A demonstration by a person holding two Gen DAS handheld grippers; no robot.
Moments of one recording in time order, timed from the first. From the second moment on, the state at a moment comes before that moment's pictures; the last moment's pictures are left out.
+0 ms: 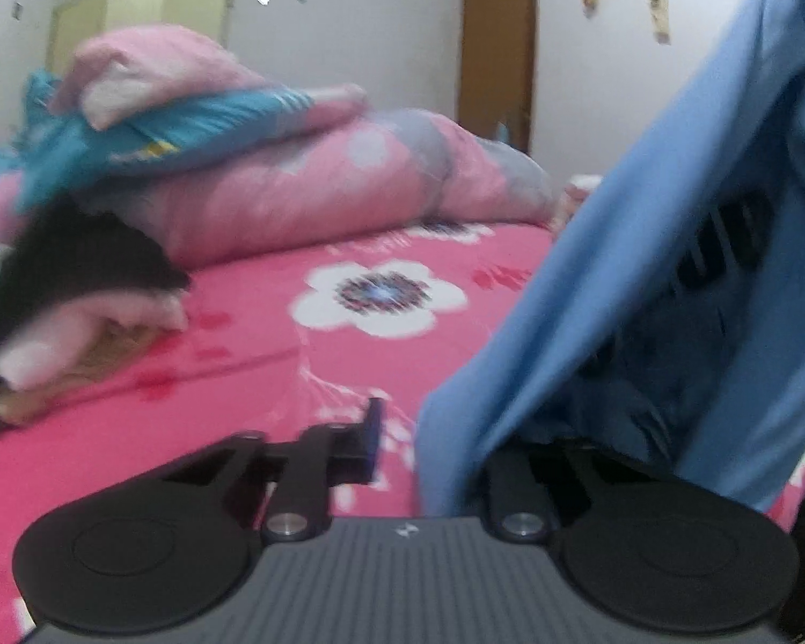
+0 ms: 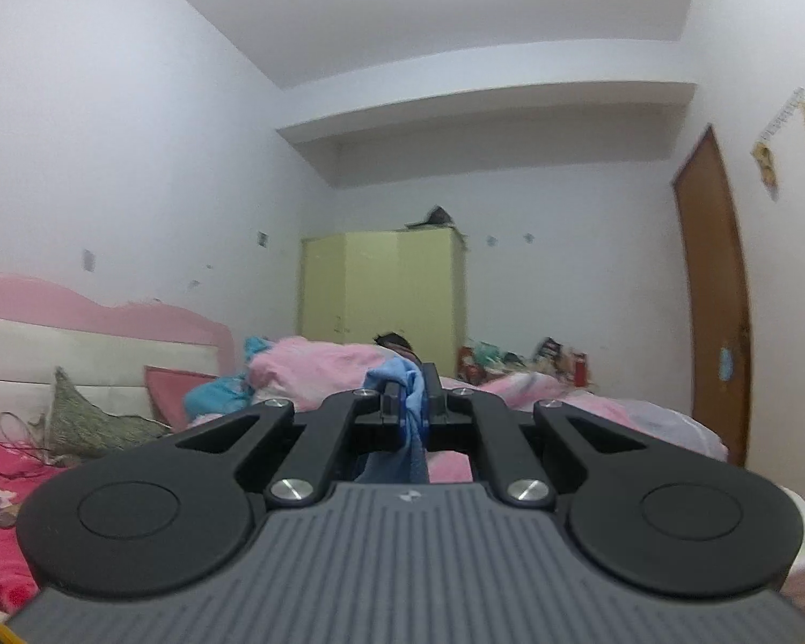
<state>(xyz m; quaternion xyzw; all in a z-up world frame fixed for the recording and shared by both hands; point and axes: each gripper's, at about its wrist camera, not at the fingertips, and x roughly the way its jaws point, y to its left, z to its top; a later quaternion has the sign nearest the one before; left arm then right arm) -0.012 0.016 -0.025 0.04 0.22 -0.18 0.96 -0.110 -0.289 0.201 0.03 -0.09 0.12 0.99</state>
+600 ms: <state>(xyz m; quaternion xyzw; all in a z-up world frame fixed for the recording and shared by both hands) -0.106 0.033 0.221 0.13 -0.16 -0.05 0.98 -0.177 -0.314 0.242 0.03 -0.25 0.09 0.96</state>
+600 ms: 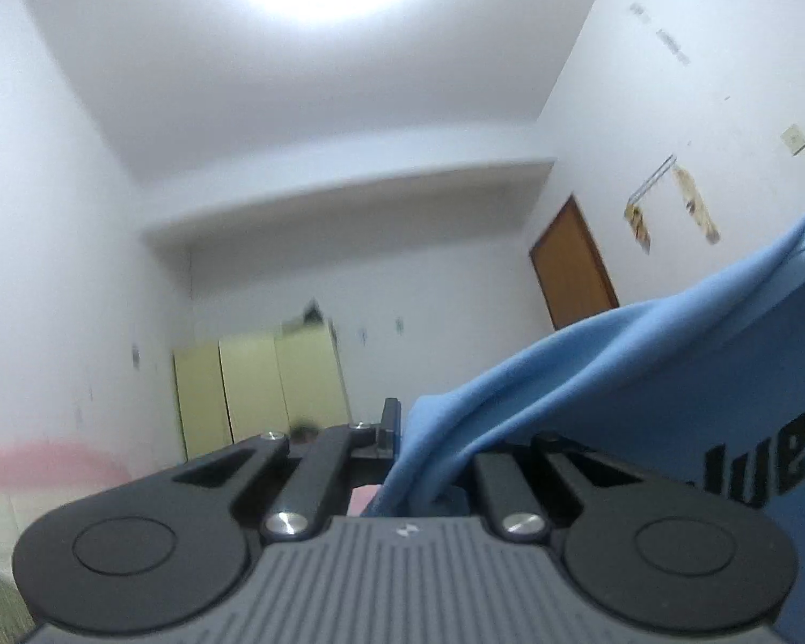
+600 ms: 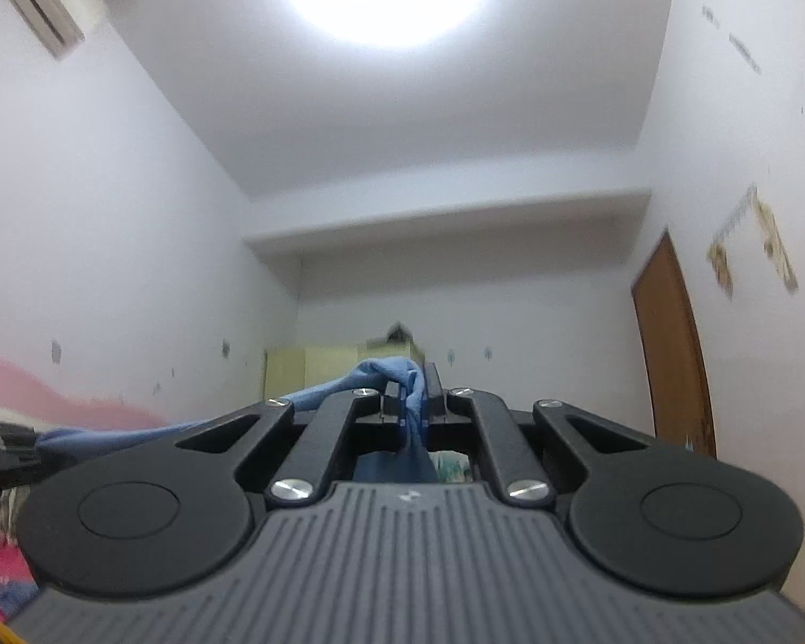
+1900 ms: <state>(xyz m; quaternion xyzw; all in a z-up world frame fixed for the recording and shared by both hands) 0.269 0.010 -0.005 0.16 0.24 -0.09 0.95 0.224 -0.328 0.078 0.06 0.06 0.05 0.99</state>
